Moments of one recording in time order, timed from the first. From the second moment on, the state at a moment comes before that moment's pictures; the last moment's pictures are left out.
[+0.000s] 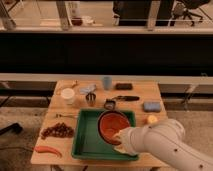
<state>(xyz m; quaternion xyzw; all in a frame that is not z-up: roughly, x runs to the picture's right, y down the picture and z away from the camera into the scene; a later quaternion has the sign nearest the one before) 0.043 0.222 0.625 -0.15 -0.27 -0.10 0.95</state>
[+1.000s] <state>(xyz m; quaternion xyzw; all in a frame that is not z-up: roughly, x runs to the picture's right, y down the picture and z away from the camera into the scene) 0.015 0.245 0.685 -0.15 -0.30 -0.18 0.92</state>
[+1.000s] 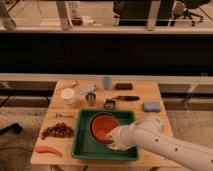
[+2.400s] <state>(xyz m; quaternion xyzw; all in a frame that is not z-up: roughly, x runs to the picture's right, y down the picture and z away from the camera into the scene) 0.040 0.267 0.739 -0.16 -0.24 -0.24 0.93</state>
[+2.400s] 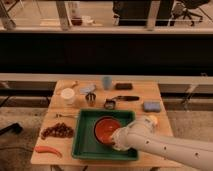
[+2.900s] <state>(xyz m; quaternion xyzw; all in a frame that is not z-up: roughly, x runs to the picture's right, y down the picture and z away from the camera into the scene) 0.039 0.266 0.739 -0.16 -0.23 -0.24 0.93</state>
